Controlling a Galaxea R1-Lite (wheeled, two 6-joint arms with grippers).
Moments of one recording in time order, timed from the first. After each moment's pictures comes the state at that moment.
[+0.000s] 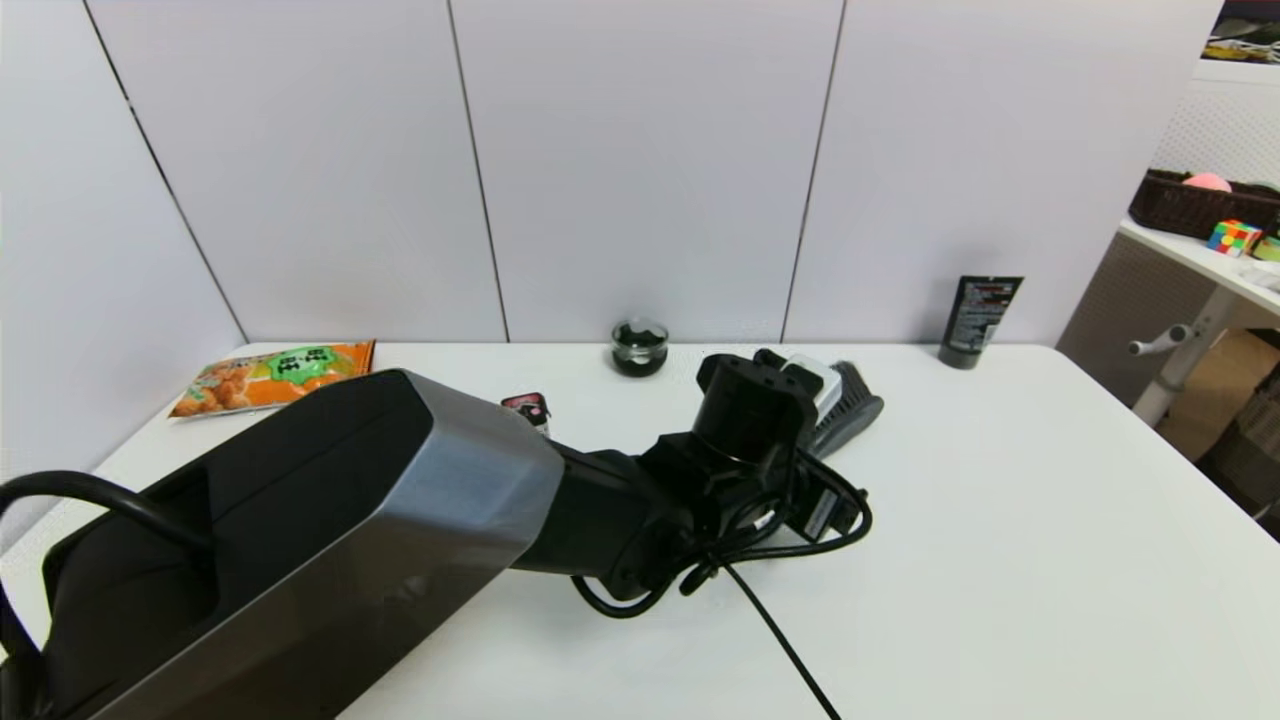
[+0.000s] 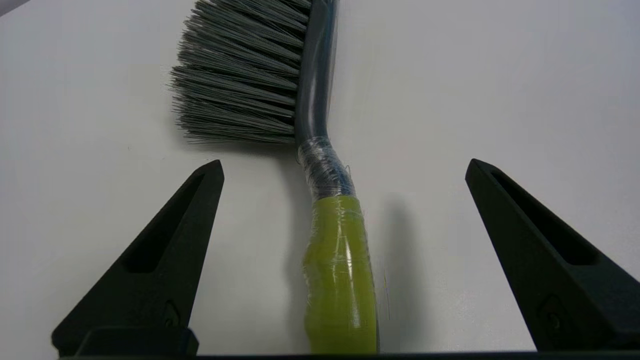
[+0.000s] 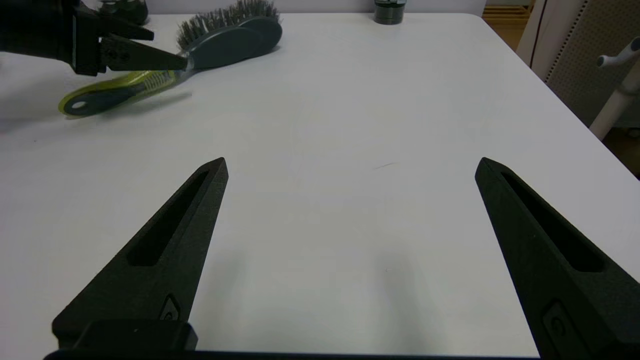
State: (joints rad) left arm -0.93 2.31 -1.51 -0.42 0.05 0.04; right arm 0.00 0.00 0.00 0.01 0.00 0.00
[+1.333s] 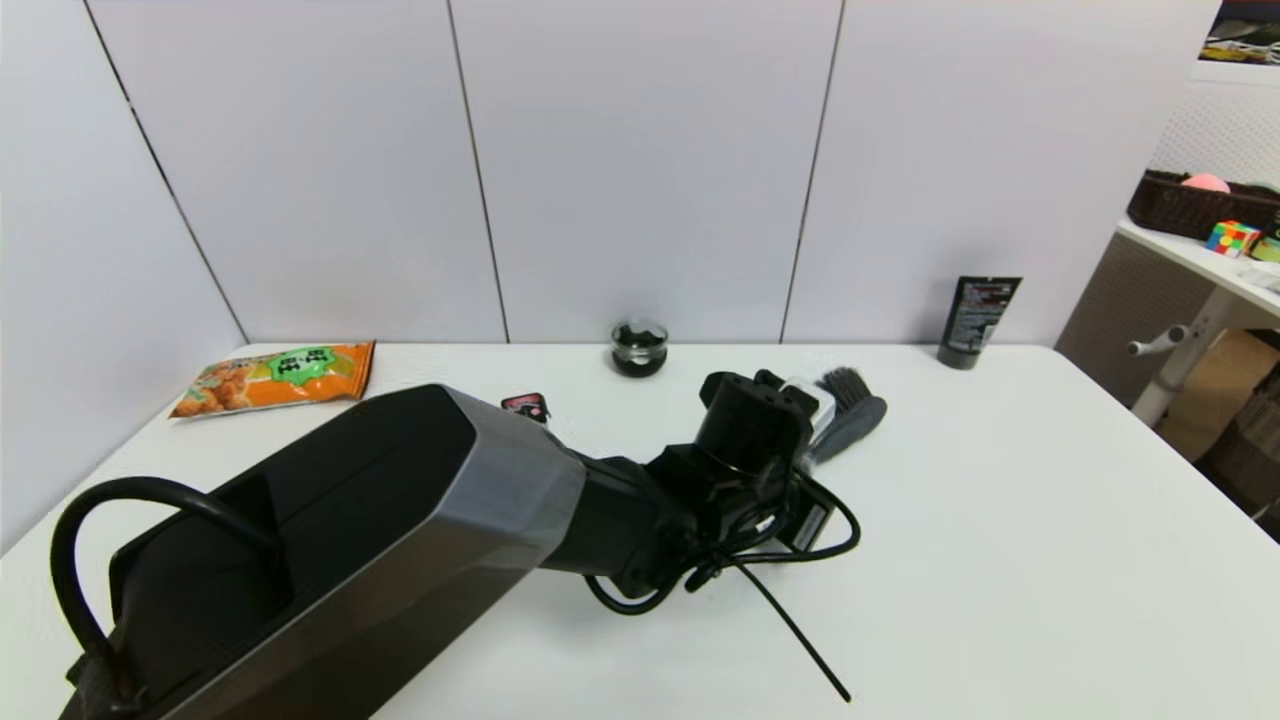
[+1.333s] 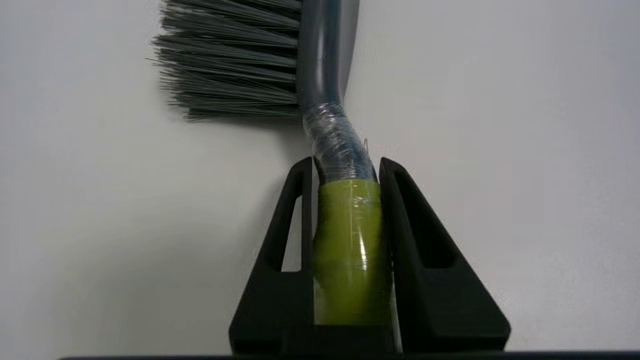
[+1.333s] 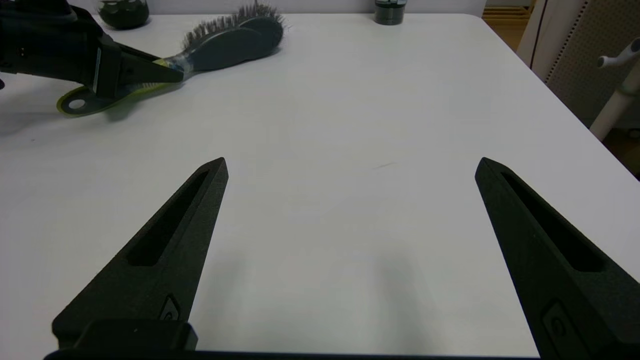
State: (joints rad) left arm -0.90 2.38 -1.54 -0.33 0.05 0.07; right arm 0.00 0.00 0.00 0.01 0.00 0.00
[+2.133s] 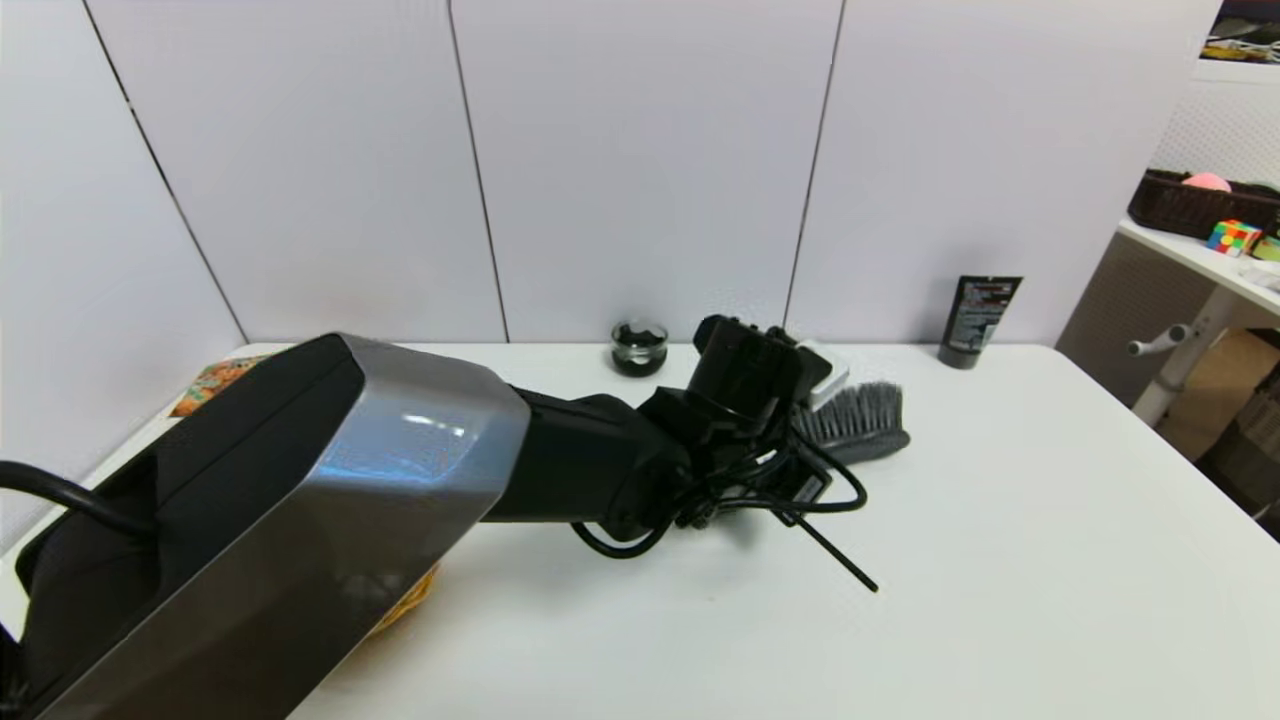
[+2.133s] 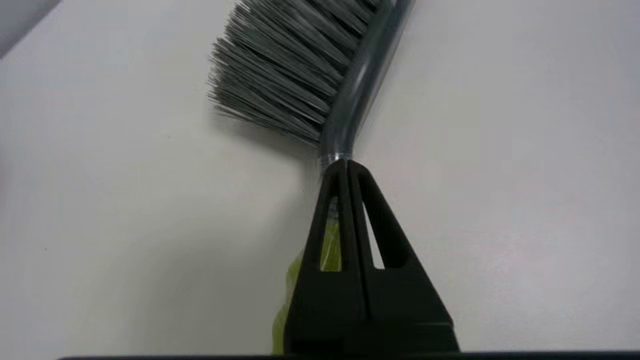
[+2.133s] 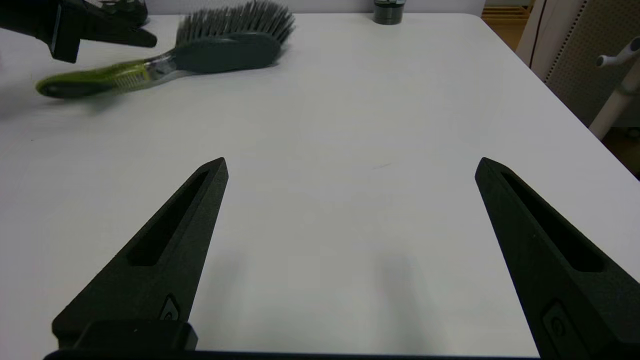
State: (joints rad) left arm -0.89 2.28 -1.65 -0.14 0.03 0.19; right arm 0.00 0.00 0.00 0.01 0.00 0.00
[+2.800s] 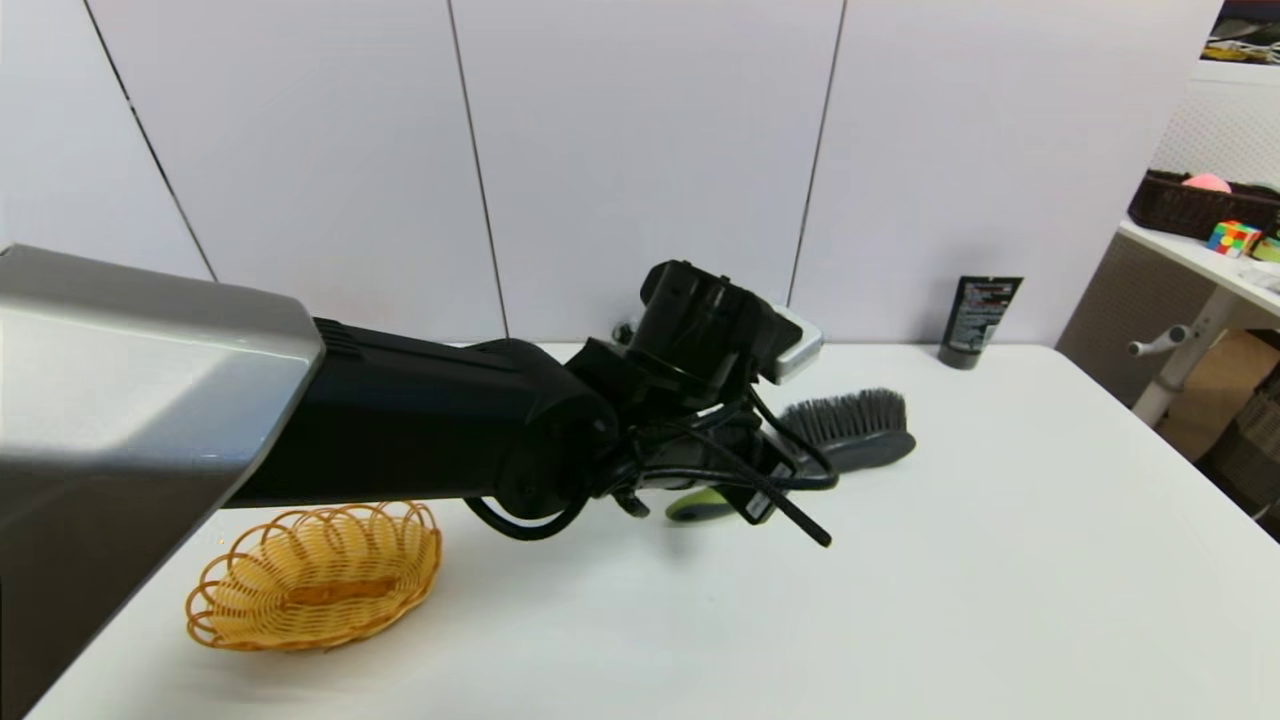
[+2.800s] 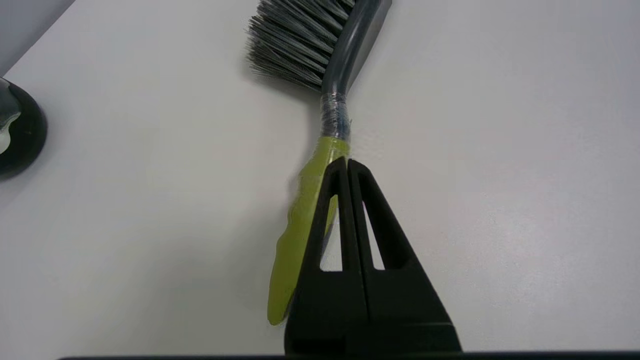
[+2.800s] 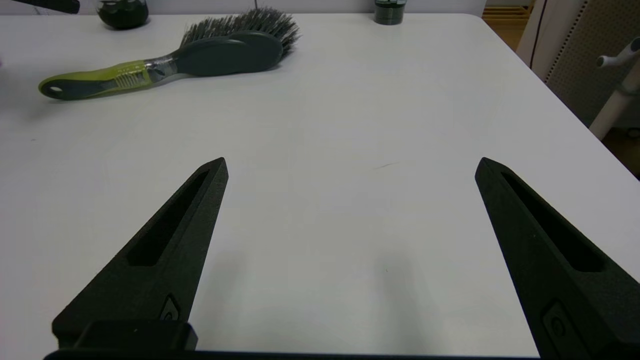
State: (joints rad) left arm -0.89 2.07 -1.52 0.01 0.00 0.17; right arm 0.00 0.00 0.00 0.01 0.00 0.00
